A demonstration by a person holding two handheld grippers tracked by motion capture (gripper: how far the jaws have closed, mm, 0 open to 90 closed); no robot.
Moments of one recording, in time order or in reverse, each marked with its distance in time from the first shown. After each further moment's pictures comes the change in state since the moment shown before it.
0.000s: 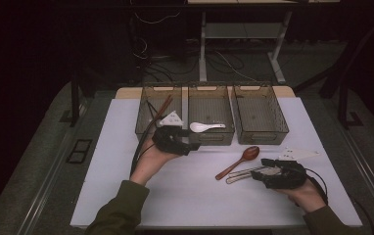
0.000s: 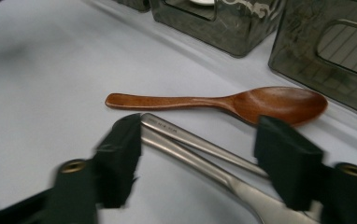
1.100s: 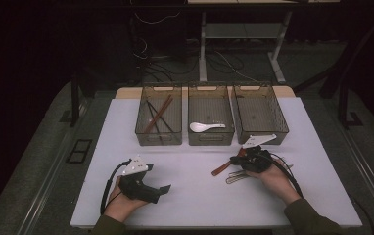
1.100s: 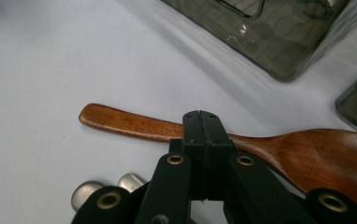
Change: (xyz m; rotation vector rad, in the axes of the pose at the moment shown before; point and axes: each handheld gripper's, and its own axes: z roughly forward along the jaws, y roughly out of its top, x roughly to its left) left arm -0.028 -0.122 -0.057 -0.025 0.099 -0.110; right arm 0.003 0.035 0.084 0.152 0.021 -0.077
